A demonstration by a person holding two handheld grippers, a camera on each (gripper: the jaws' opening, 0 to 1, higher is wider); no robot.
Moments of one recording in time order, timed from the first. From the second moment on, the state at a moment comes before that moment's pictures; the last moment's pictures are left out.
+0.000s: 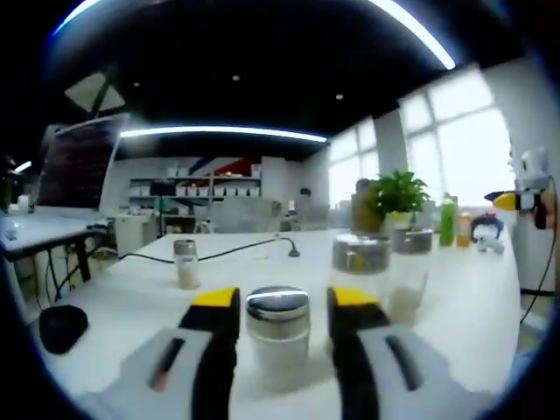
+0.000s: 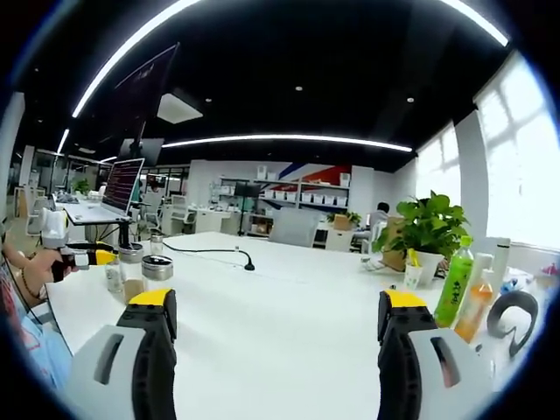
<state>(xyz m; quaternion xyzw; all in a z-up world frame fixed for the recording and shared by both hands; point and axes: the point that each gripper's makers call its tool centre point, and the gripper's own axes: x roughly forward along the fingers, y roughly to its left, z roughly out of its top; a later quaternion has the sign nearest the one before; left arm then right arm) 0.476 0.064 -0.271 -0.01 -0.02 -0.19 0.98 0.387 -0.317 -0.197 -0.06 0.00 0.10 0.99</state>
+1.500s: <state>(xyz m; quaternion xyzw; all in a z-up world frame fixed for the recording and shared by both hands) 0.490 0.066 -0.276 0.01 -0.03 -0.26 0.97 0.387 -0.315 -0.198 -0.07 0.00 0.10 0.99</state>
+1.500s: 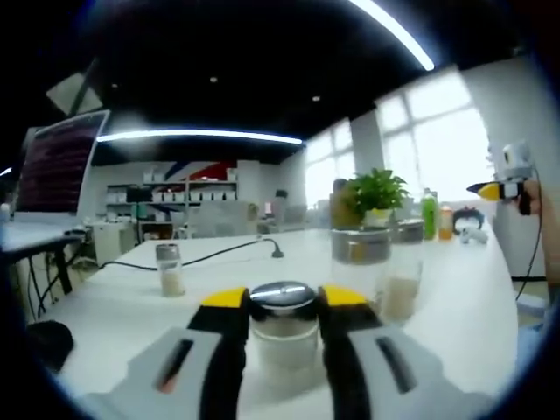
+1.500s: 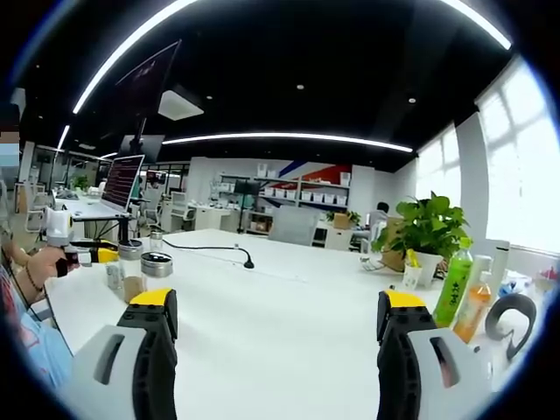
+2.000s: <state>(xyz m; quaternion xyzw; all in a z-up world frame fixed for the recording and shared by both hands) 0.489 0.061 -0.277 0.01 -0.03 -0.35 0.93 0.387 -0.317 -0.199 -0.07 0.01 0.10 0.99</state>
